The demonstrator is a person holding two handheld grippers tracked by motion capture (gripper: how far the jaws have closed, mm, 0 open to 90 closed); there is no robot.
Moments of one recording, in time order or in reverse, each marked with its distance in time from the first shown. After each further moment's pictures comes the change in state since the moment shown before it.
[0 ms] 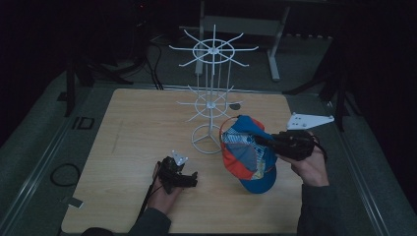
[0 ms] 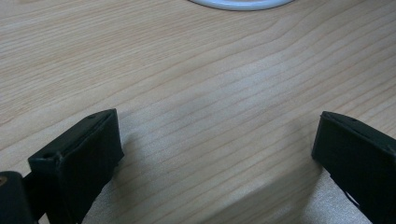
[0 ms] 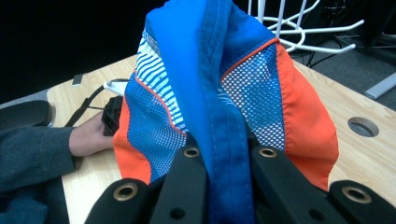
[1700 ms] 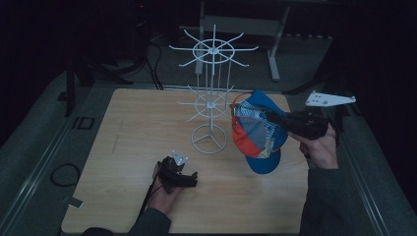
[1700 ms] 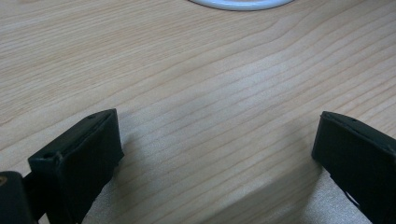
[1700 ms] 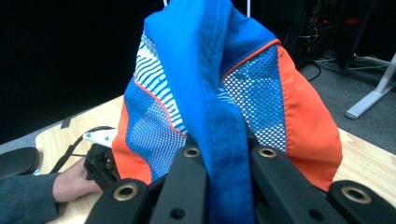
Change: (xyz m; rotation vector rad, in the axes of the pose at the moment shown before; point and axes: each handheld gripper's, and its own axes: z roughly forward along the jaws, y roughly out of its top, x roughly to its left) left arm 0.000 0.000 0.000 -0.001 0.000 -0.001; right arm -0.038 0.028 -0.023 -0.128 -0.036 0.060
